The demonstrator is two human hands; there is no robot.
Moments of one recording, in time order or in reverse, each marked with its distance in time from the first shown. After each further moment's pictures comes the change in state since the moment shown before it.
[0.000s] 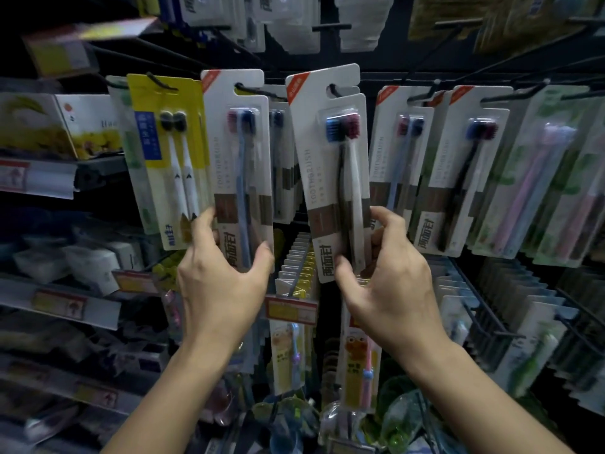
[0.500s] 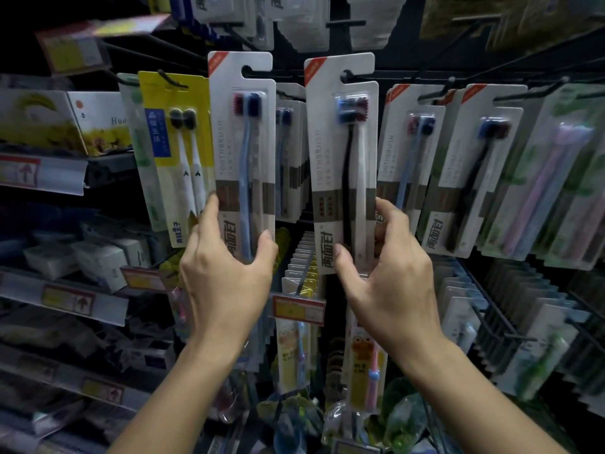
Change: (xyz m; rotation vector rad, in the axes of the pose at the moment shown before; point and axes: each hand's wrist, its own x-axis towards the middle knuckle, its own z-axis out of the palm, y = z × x) left_hand 0.000 0.013 -0.004 0.024 0.093 0.062; right_hand 0.002 -0.010 0.008 0.009 0.061 0.008
